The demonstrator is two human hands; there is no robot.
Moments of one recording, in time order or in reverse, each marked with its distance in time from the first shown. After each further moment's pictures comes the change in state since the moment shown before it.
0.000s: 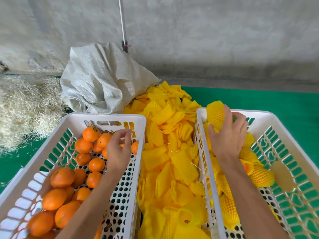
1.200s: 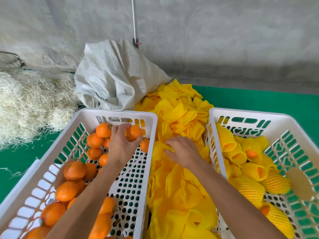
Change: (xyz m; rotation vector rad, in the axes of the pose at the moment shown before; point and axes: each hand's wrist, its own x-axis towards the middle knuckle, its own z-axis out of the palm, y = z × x) left_hand 0.019 -0.017 -0.027 0.356 -0.057 -0.094; right_hand -0.063 -0.092 0.062 -0.021 -0.852 -0.602
